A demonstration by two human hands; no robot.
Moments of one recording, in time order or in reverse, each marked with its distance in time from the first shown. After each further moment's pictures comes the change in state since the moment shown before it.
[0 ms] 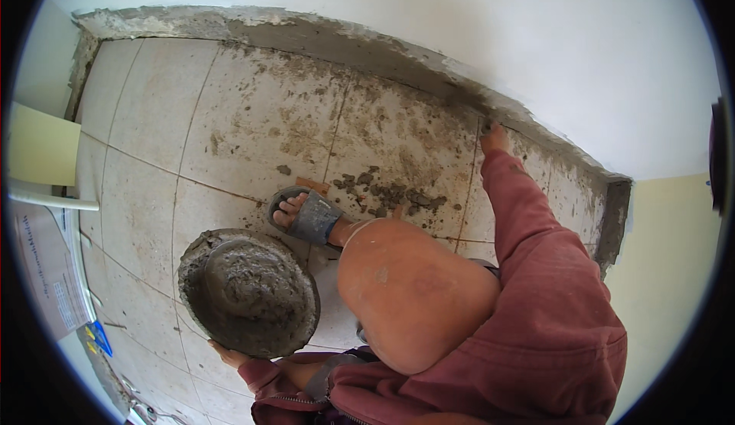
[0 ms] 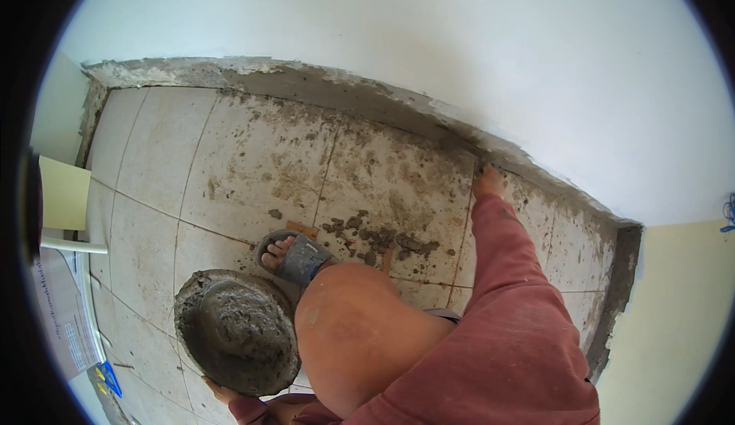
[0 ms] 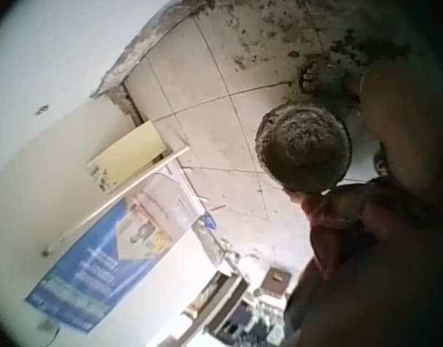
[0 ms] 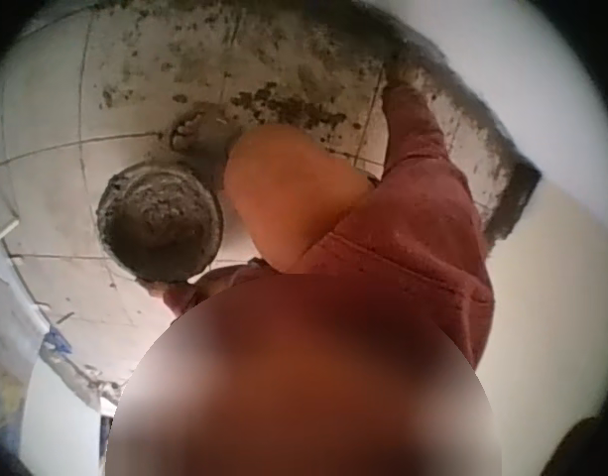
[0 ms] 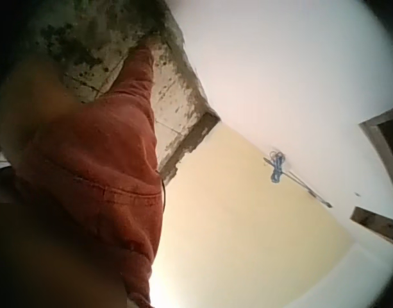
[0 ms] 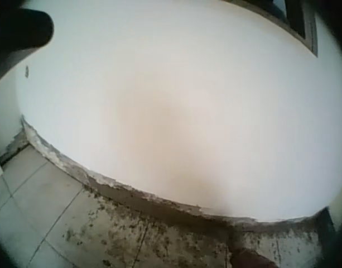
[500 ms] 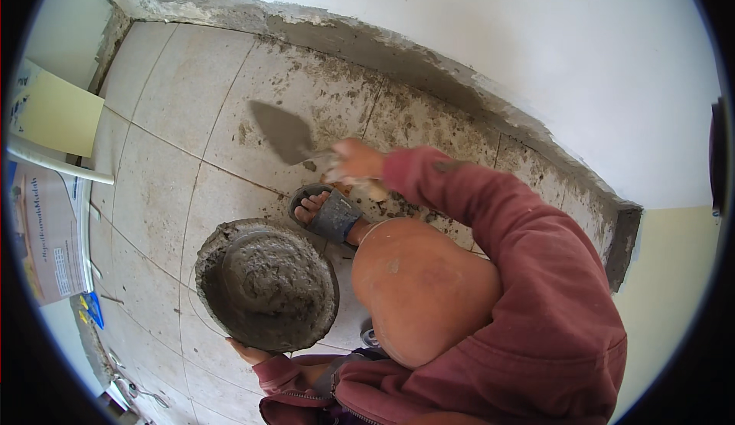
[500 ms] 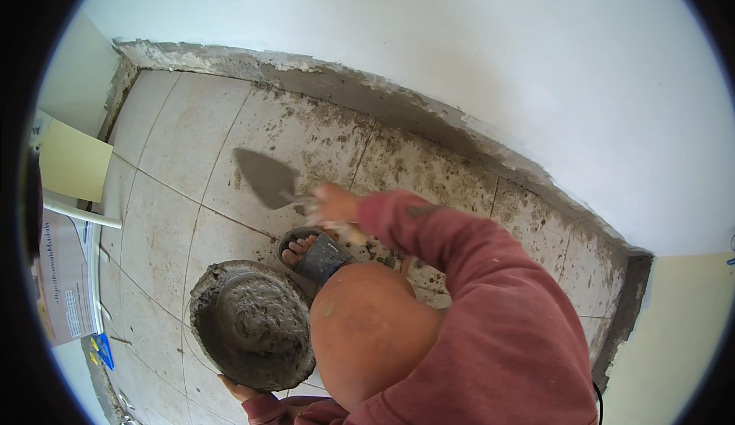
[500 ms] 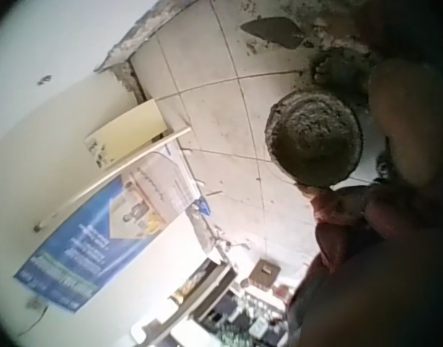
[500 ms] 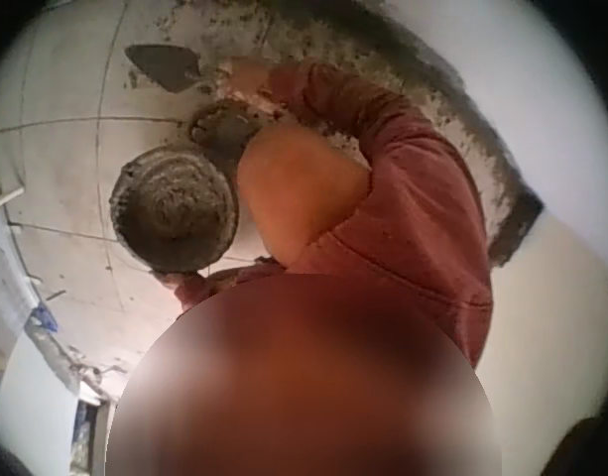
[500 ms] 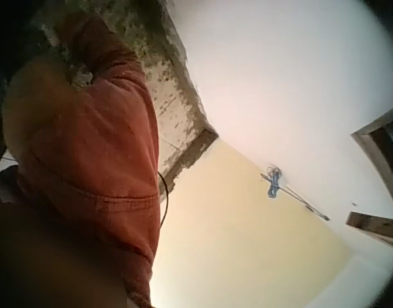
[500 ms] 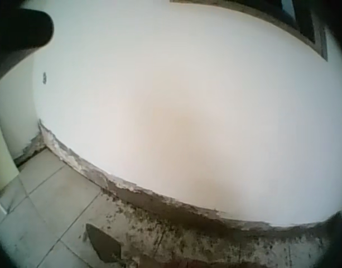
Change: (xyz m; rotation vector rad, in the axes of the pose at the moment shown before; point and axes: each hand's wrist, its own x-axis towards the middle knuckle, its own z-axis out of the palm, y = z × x) left_hand -0.052 0.044 0.006 -1.008 -0.242 -0.364; right_hand -0.139 -0.305 -0.009 0.800 -1.451 -0.497
